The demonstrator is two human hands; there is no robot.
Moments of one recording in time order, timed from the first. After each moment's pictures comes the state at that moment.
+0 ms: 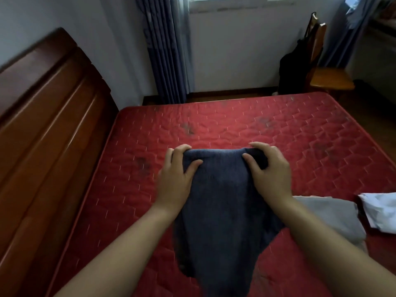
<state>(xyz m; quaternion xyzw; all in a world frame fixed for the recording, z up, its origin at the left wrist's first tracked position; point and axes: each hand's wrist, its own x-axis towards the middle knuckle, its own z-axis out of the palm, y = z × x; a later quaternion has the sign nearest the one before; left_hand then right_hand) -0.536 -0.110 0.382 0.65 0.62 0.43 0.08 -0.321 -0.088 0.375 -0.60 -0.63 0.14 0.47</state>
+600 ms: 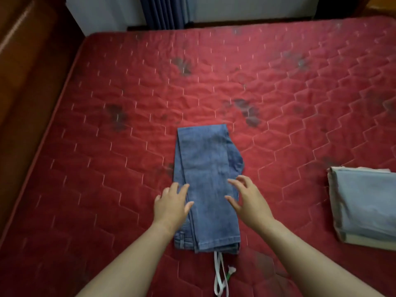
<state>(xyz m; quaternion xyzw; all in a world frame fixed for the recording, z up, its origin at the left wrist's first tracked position) -0.556 -0.089 0.004 0.69 0.71 -0.08 0.13 -0.331 -0.064 0.009 -0.61 -0.73 0.29 0.10</state>
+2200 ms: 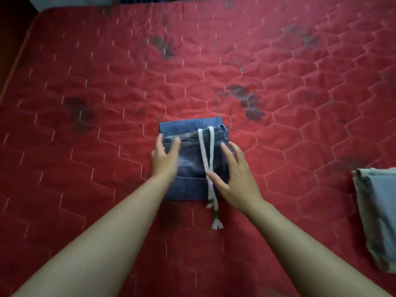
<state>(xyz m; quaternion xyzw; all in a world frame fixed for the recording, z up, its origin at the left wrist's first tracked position) -0.546 0.085 -0.068 0.32 0.77 0.33 0.43 -0.359 0.038 -0.062 -0.61 -0.70 0.30 0.23</state>
